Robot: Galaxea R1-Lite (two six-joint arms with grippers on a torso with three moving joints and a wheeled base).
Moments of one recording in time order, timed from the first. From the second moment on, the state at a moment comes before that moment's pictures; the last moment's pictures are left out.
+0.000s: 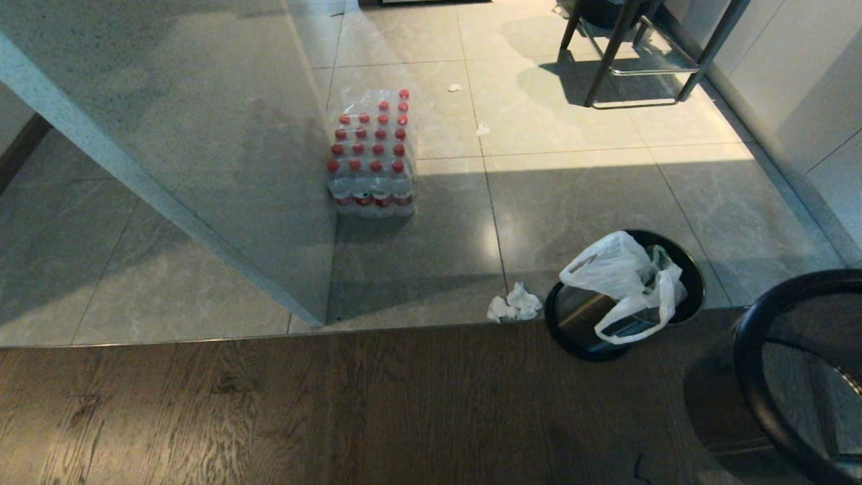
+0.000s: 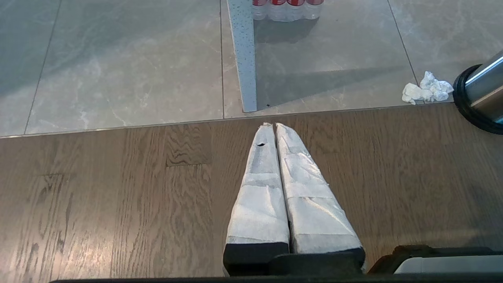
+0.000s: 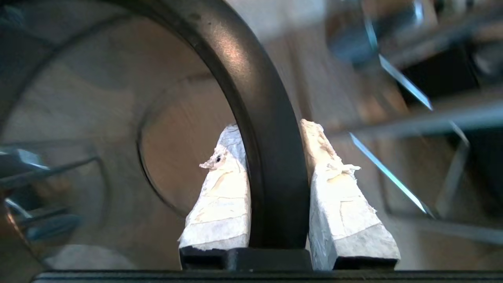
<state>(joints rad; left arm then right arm) 0.00 0.00 0.00 0.00 0.00 0.00 0.08 0.71 -0.41 0.03 -0.72 0.09</state>
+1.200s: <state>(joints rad) 0.00 0.00 0.00 0.00 0.00 0.00 0.44 1.69 -0.75 -0.32 -0.59 0.40</state>
